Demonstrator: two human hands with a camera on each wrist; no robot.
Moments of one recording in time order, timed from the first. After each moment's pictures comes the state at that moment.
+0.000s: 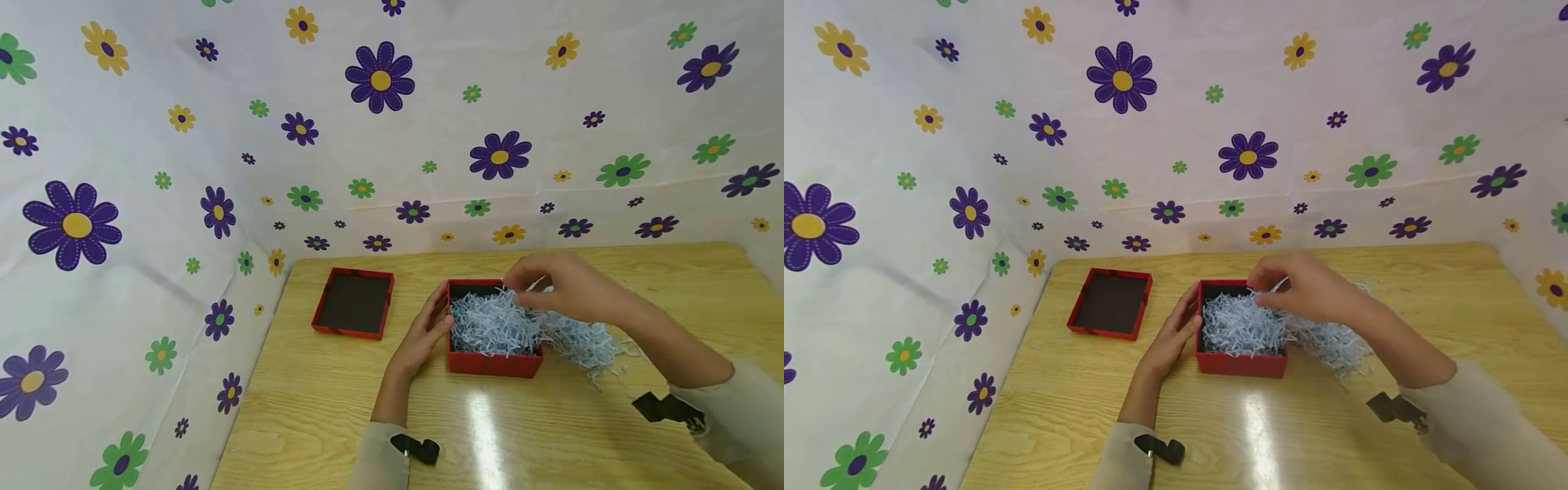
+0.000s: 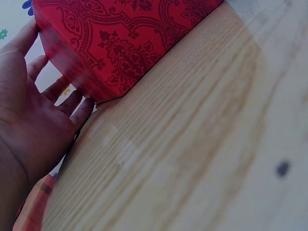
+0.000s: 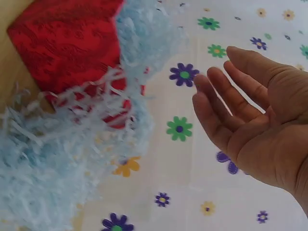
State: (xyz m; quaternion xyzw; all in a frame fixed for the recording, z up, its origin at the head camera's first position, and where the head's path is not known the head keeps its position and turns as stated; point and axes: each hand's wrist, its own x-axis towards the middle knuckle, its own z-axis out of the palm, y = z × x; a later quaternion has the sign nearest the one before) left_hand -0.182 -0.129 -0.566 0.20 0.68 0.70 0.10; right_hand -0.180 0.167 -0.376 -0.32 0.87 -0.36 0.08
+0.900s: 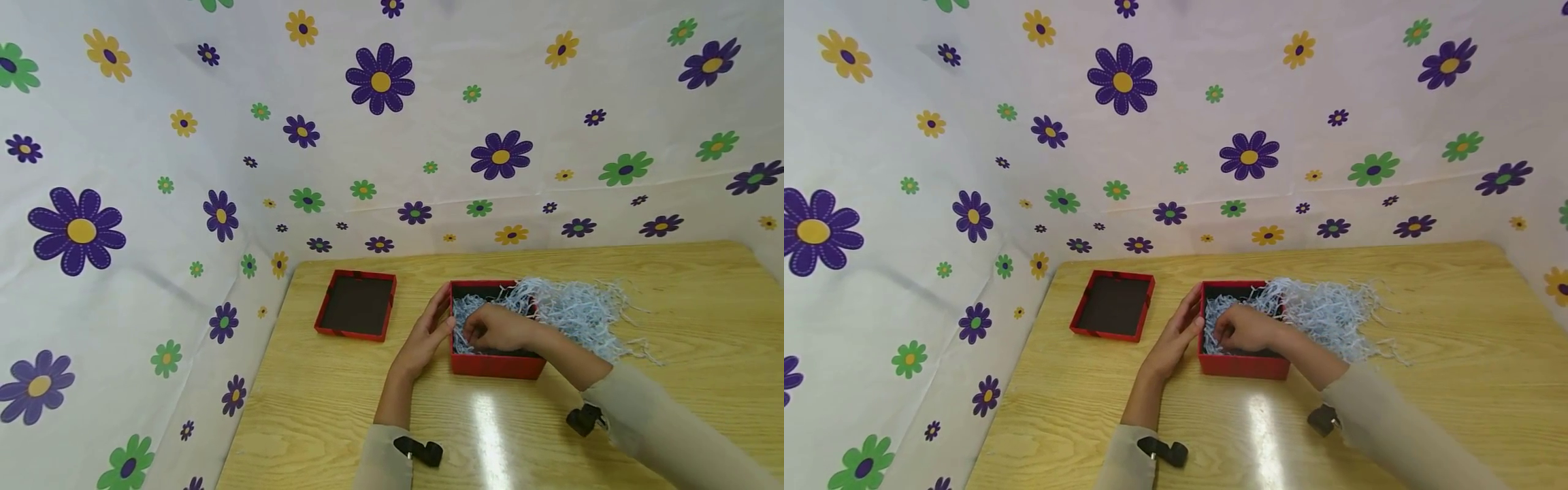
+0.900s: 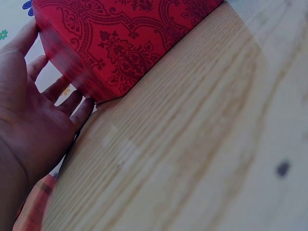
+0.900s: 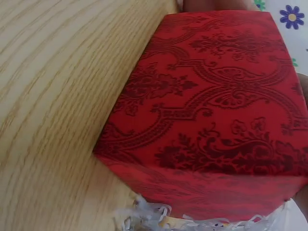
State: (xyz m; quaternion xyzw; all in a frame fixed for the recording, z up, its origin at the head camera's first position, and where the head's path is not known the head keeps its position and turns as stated) left_hand -0.179 -0.129 -0.565 0.20 0.68 0.70 0.10; right_hand -0.201 0.091 -0.489 -0.37 0.81 -0.40 0.23
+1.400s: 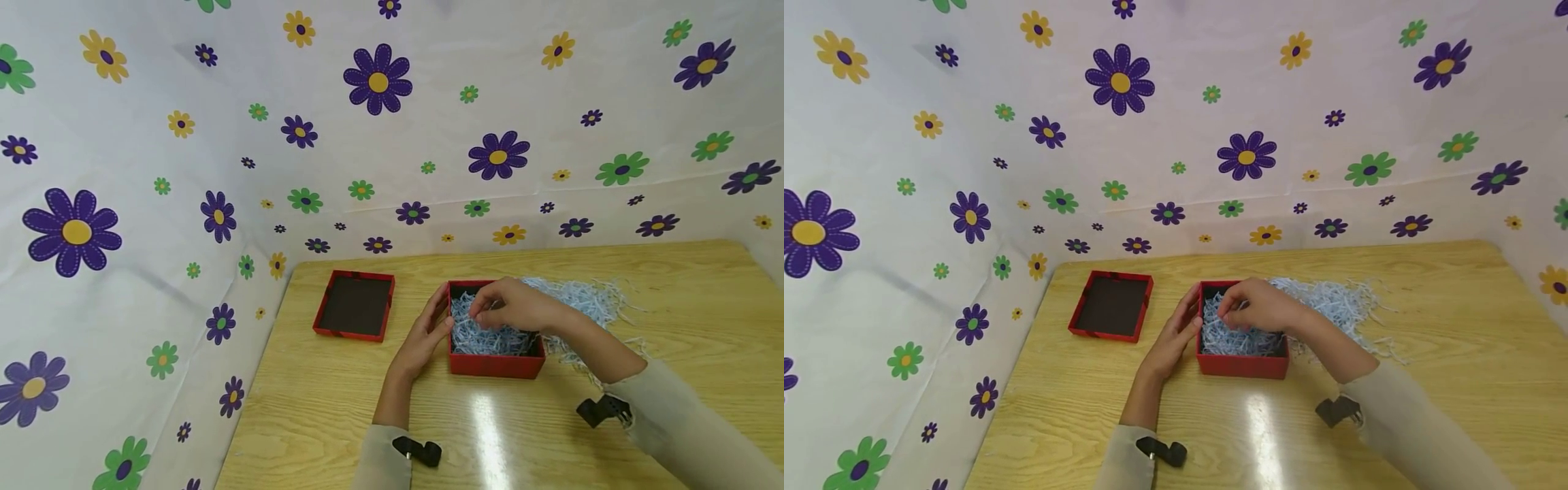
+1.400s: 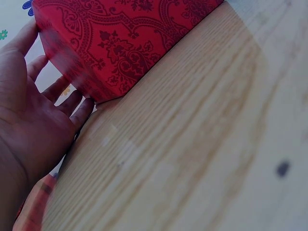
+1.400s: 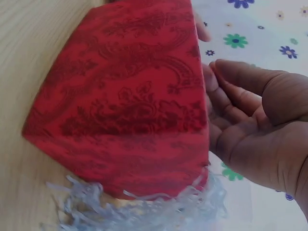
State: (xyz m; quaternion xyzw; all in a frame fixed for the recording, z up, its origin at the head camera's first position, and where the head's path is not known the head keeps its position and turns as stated) left_hand -0.181 -0.129 -0.568 0.19 0.68 0.70 0.10; right_hand -0.195 0.115 -0.433 -0.26 0.81 -0.46 0.25
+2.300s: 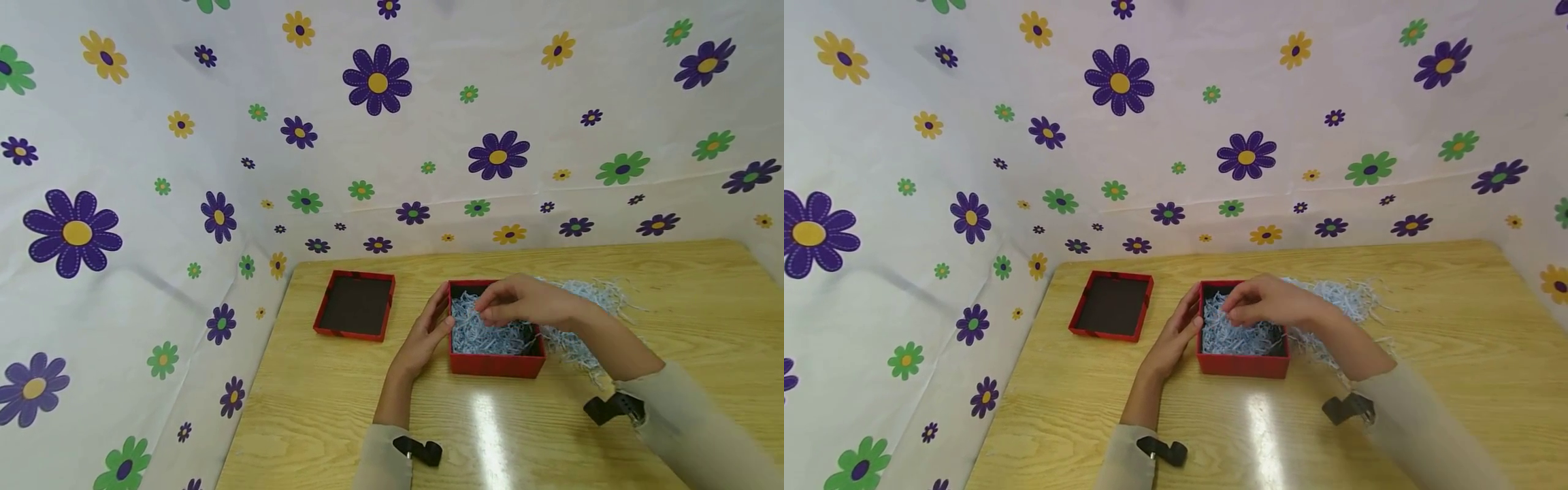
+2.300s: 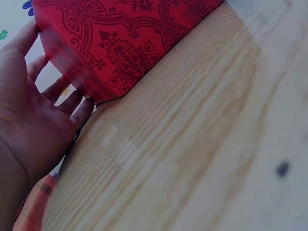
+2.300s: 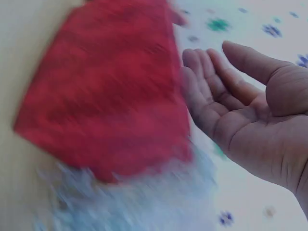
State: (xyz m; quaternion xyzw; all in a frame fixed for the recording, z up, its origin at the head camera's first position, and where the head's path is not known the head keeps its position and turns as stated) left_hand -0.181 -0.127 -0.564 0.20 0.68 0.70 0.10; right_hand -0.199 0.139 -0.425 -0.25 0.76 -0.51 0.31
